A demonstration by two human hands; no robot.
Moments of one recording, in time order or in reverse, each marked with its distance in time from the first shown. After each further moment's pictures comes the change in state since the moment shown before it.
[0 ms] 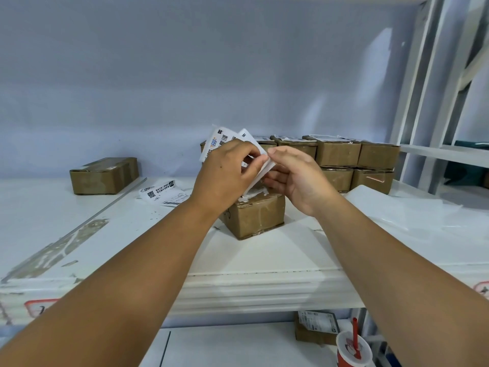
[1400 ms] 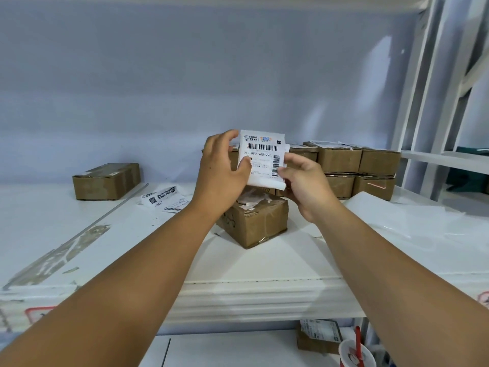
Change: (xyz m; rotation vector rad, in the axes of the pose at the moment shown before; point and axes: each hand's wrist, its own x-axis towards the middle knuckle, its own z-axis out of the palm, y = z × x) left_hand 0.006 -0.001 -0.001 -0.173 0.057 -0.326; right_hand 0.008 0.007 -0.006 -0.180 0.224 0.001
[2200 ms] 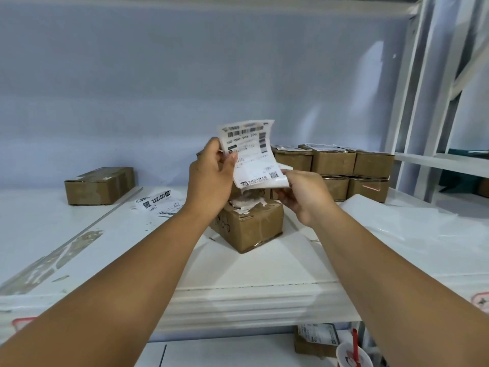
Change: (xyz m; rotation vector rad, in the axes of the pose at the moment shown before) left_hand 0.000 0.005 -0.003 -0.154 0.029 -0.118; right_hand -0.001 -0.001 -0.004 0.128 0.163 0.227
